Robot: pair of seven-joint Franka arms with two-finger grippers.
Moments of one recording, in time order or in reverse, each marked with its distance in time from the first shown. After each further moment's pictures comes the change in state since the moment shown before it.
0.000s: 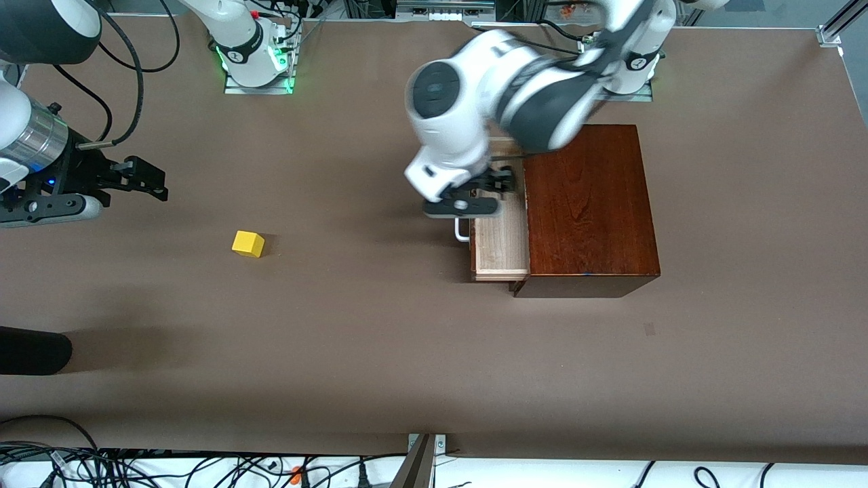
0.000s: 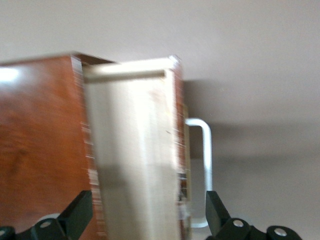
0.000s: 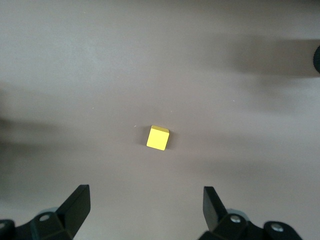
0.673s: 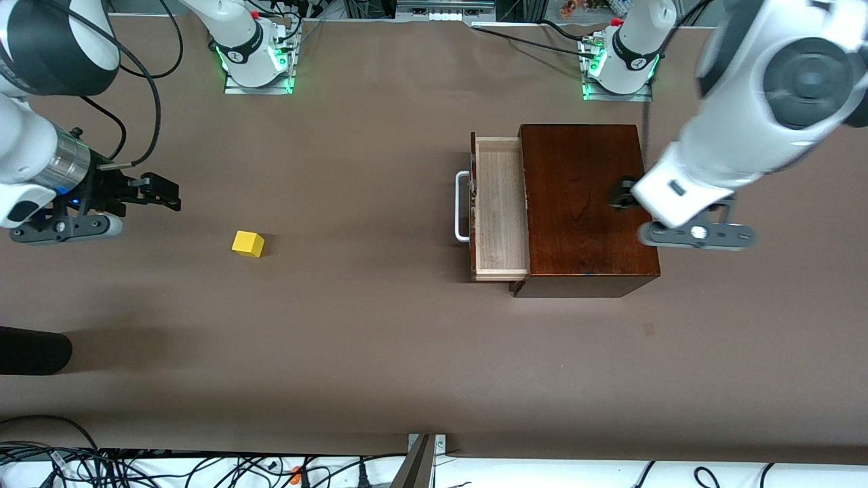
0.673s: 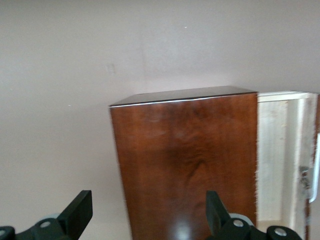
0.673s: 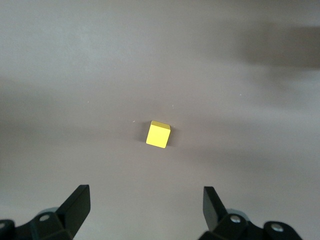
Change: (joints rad) left arm 0.412 -0.188 0.007 -0.002 -0.073 -0.161 0.482; right arm 0.002 0.070 0.004 -0.001 0.000 0.002 -0.001
